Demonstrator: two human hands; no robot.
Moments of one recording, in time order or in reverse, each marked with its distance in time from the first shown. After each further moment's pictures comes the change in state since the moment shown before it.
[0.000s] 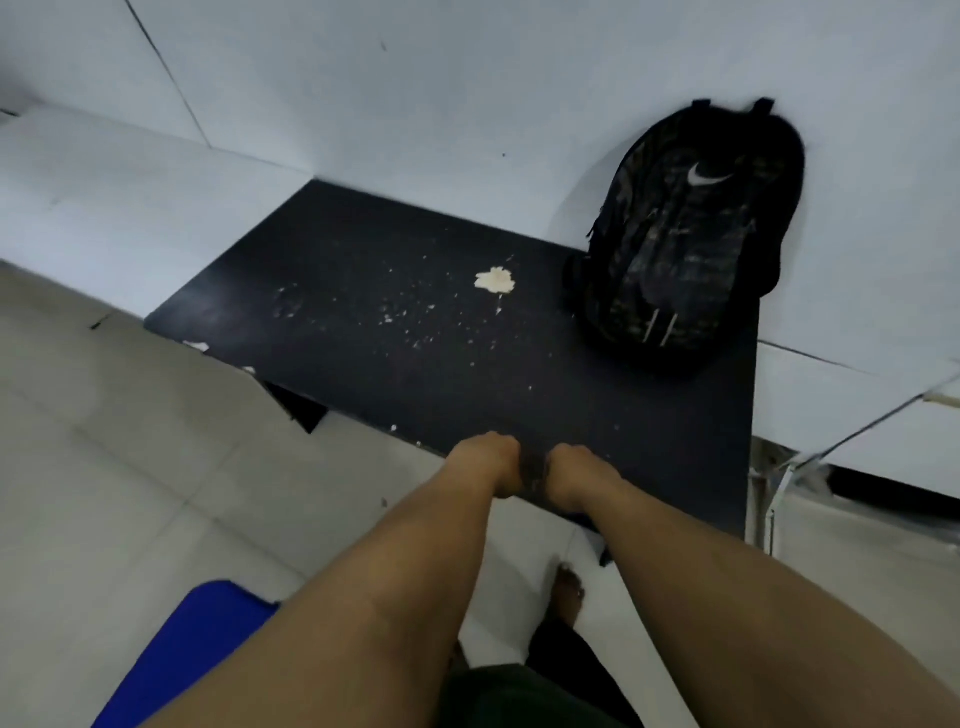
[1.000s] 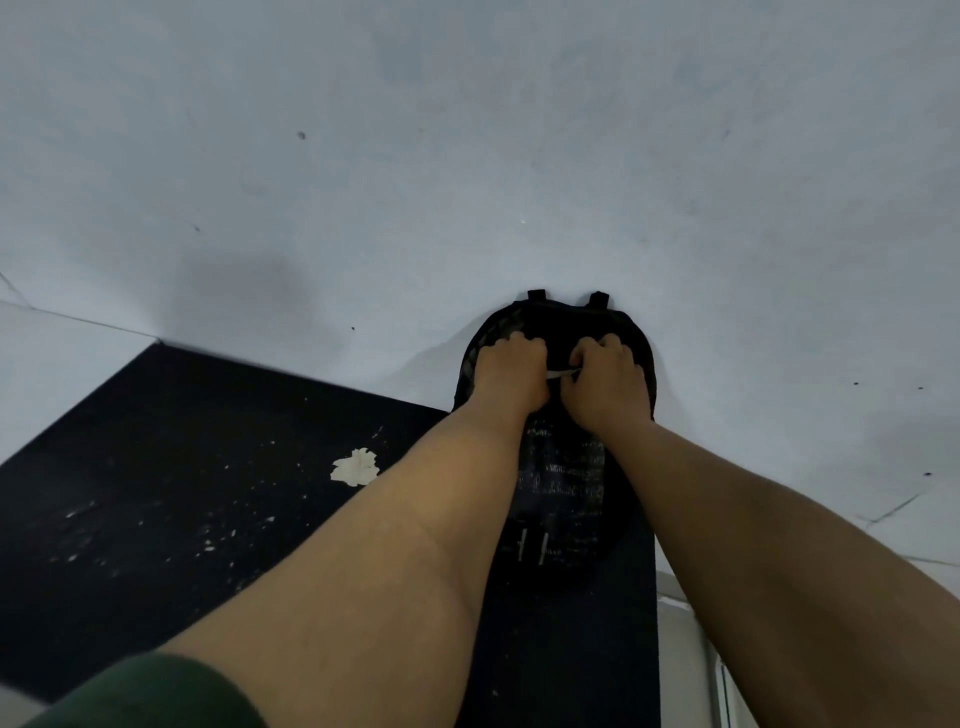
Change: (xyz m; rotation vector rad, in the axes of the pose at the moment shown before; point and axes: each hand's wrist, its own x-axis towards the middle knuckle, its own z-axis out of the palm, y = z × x) left_hand 0.228 0.211 -0.348 0.097 0.752 0.246; right_hand 0.165 0.157 -0.380 0.164 0.938 -0.081
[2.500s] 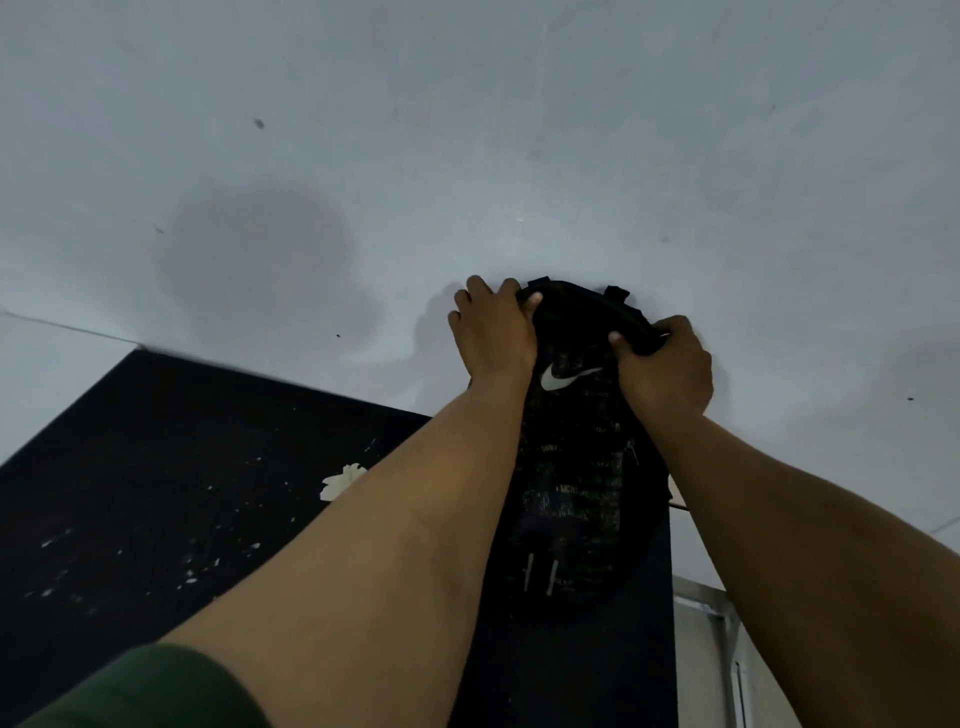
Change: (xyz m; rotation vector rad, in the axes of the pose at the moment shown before) left_hand 0.077 -0.017 0.006 -0.262 0.425 -0.376; right_hand 0.055 0.042 -0.001 0.392 0.235 0.437
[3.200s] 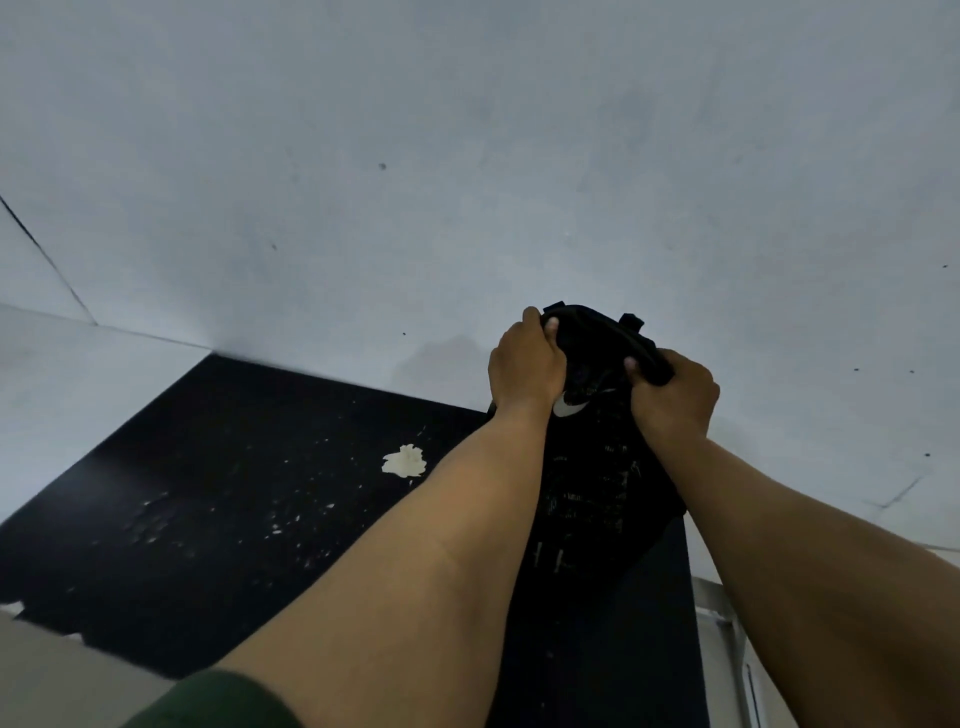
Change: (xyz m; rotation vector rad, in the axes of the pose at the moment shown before) left_hand -0.128 -0.041 -0.133 -0.310 -0.056 0.037; right_hand -0.175 -0.039 -0.059 0.174 0.043 -0.097
